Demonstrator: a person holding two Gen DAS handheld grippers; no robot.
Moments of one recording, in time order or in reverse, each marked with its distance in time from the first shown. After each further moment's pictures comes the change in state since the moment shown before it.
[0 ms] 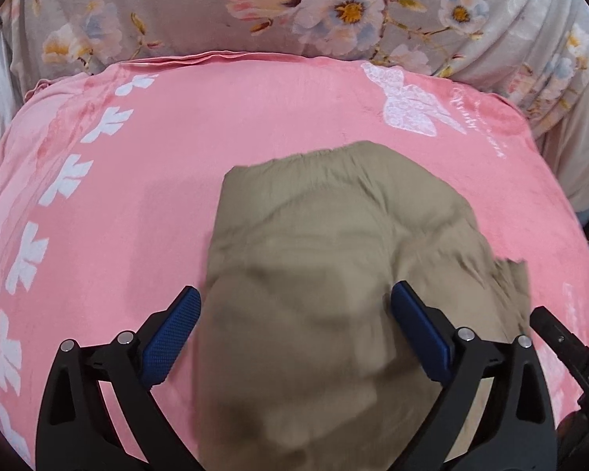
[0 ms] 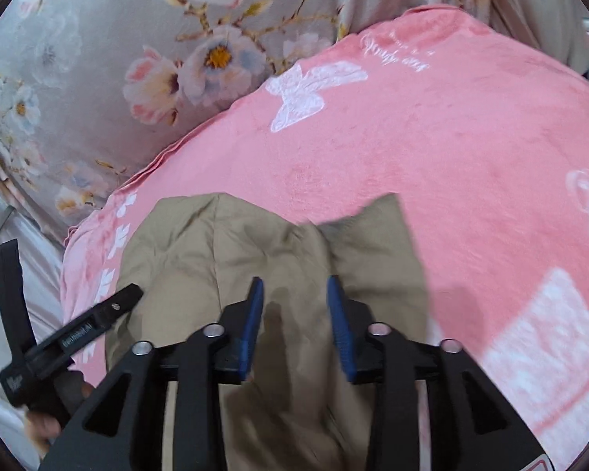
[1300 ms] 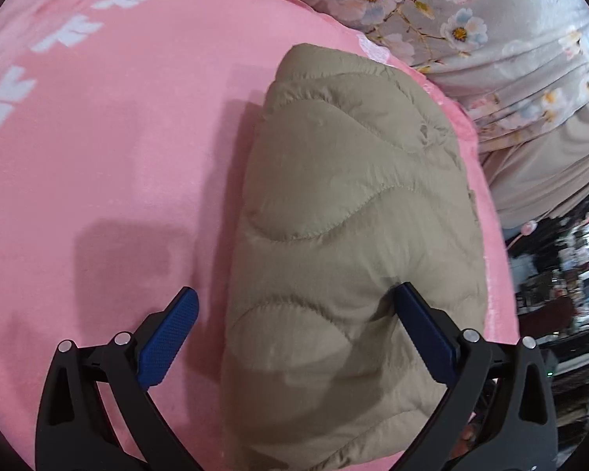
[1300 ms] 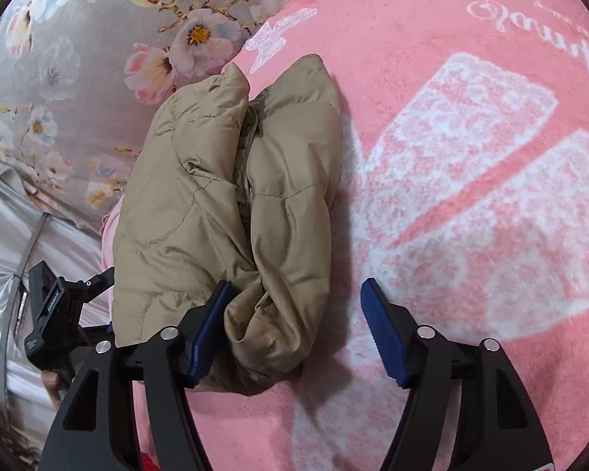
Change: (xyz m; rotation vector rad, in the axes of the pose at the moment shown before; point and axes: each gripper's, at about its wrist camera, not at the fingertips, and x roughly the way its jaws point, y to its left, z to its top) left arm -0.015 0.075 -0.067 -0.256 0.180 -0.373; right arm -0.039 -0.056 -0.110 0.193 0.128 0.171
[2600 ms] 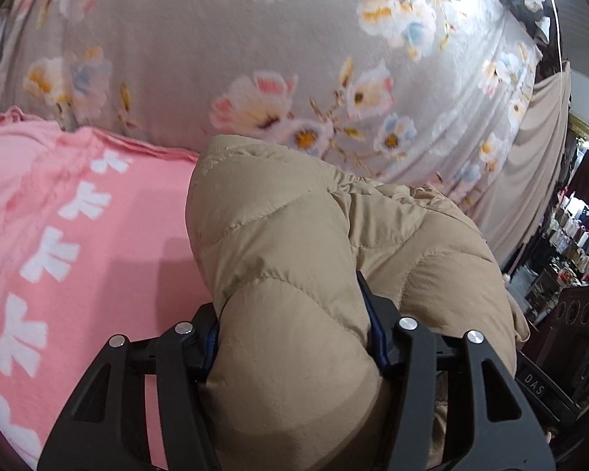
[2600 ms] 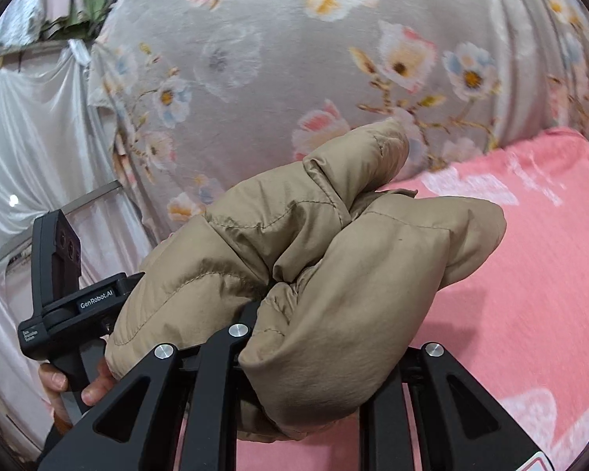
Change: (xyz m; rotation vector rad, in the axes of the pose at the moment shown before) left arm -0.106 -0.005 0.103 0.292 -0.489 -0.056; right arm 0.034 0.239 0.079 -0.551 -0.353 0.192
